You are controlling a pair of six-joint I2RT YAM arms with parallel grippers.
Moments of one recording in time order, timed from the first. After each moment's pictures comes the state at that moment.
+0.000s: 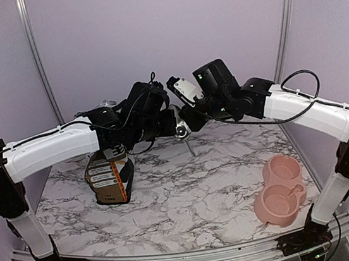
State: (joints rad) left arm -1.01 1.78 1.66 -0.46 -0.46 -0.56; right arm 0.87 1.65 1.63 -0.55 0.15 -0.08
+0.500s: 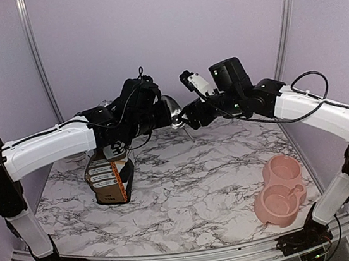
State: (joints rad) left arm -0.97 1.76 1.63 -0.35 -0.49 -0.61; right arm 0.81 1.61 1.56 -0.49 0.06 0.00
